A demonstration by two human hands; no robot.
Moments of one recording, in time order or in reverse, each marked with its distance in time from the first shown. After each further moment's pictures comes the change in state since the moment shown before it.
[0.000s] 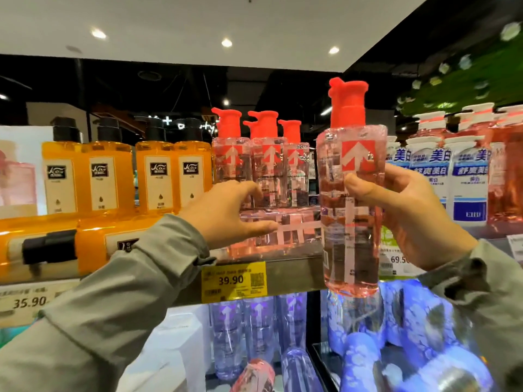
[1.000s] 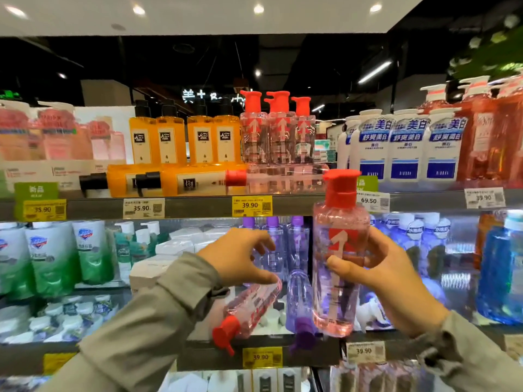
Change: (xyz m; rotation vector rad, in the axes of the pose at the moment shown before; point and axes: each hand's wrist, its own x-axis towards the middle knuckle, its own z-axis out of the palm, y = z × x) left_hand -0.171 0.083 0.018 -0.226 -0.275 -0.181; right_hand -0.177 0.004 0.001 0.163 -0.087 0.239
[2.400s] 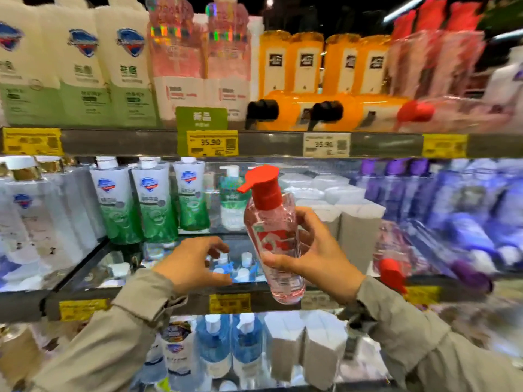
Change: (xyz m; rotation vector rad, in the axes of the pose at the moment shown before) left_hand -0.175 -0.376 -0.054 -0.161 -0.032 -0.214; right_hand 0.011 0.088 0.403 -0.274 -0.179 0.082
